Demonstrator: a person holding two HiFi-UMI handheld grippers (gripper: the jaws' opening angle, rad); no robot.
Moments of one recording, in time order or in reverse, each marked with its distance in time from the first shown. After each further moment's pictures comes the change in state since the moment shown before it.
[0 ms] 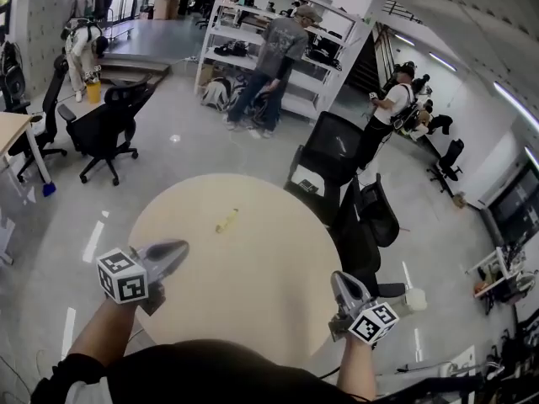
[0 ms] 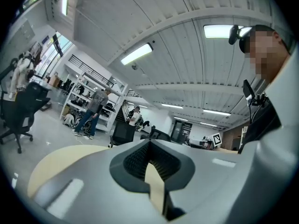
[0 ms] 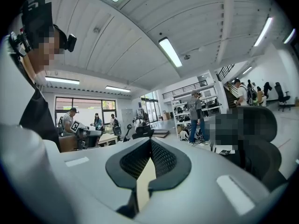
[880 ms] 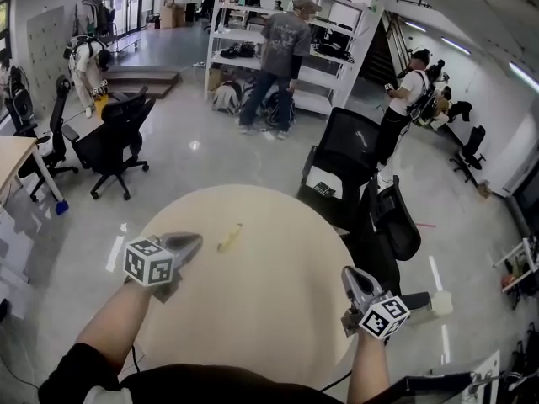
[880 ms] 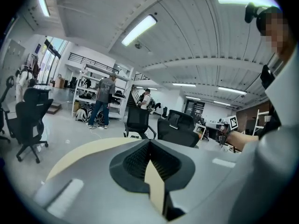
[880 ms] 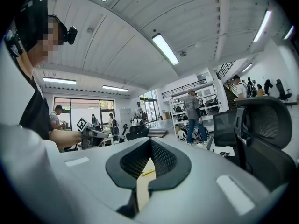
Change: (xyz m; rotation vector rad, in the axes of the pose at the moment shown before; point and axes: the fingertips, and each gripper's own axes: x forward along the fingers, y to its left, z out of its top) left arm 0.139 0.090 -0.027 0.089 0.240 0.165; right arm 0.061 -0.121 -0.006 -0.001 0.006 0.017
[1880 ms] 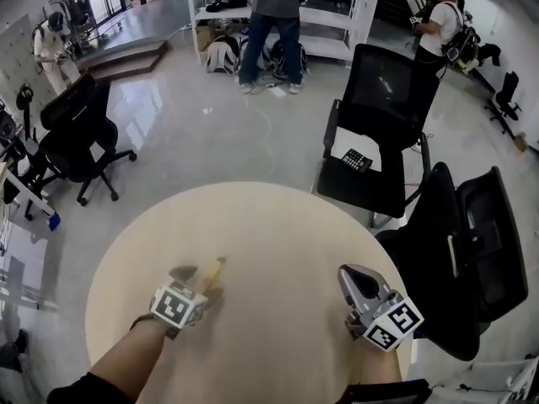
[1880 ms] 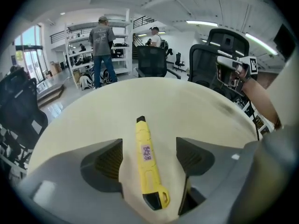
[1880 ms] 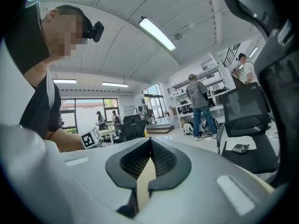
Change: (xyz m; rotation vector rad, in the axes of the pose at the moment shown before) left arm 0.291 0.167 -0.229 0.145 0.646 0.183; right arm 0.227 -0.209 -0.152 0.024 0.032 0.118
